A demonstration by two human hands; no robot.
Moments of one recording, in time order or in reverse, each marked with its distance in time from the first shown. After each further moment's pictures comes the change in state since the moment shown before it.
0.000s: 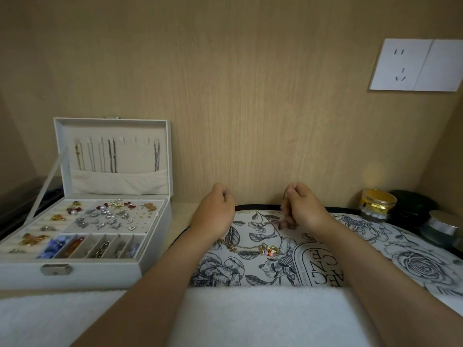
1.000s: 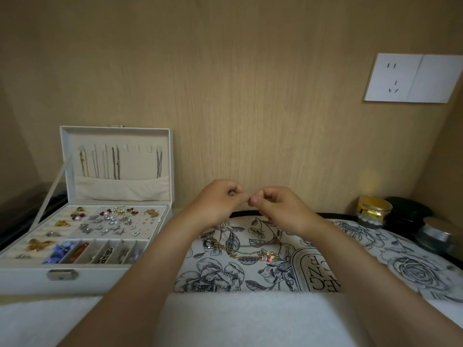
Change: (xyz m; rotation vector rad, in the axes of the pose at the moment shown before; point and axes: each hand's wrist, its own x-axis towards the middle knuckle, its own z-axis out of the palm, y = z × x) left_hand 0.005 0.035 -0.042 -0.133 -0.236 0.108; right_hand -0.029 -0.049 0.018 -0.125 -0.272 -0.258
